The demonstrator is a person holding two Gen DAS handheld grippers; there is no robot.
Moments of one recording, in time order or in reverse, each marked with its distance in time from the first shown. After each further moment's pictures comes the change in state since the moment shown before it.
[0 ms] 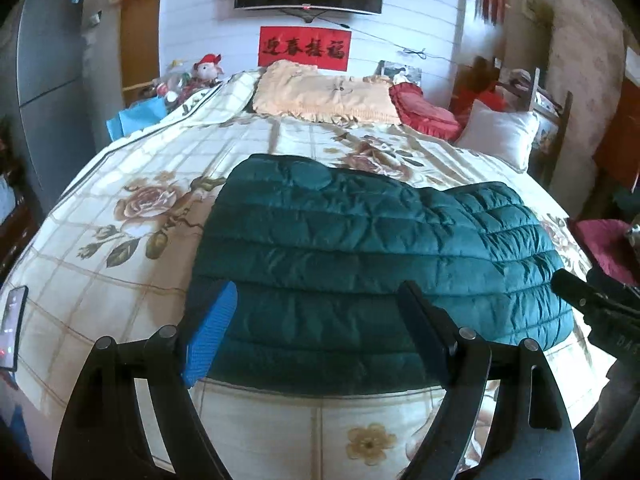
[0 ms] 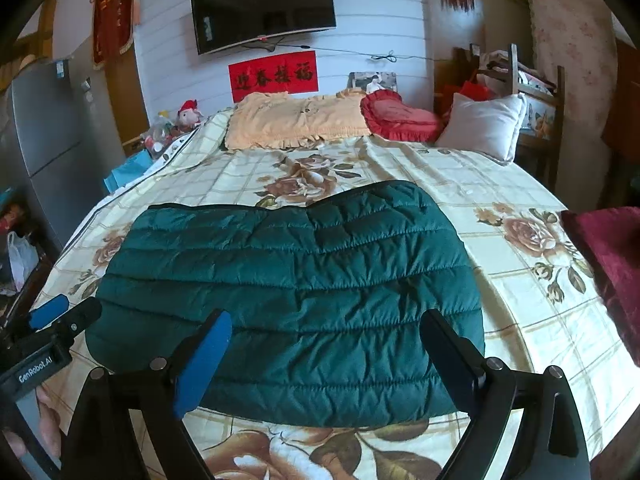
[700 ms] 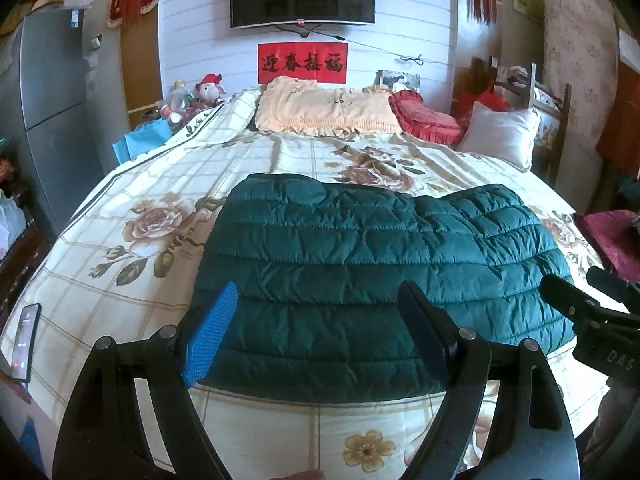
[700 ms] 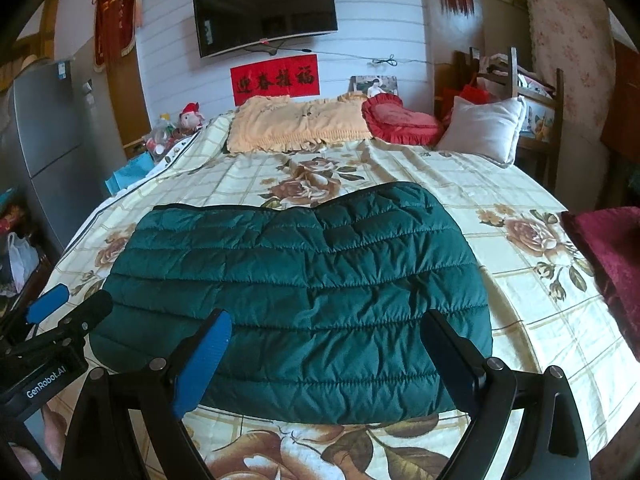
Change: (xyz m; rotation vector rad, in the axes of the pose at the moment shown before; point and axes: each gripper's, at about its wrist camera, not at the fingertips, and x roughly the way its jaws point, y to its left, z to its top) left arm -0.005 -0.013 0.001 0.043 -0.047 0.033; right arm -0.002 0.011 -0.003 -0.010 -0.016 -0.005
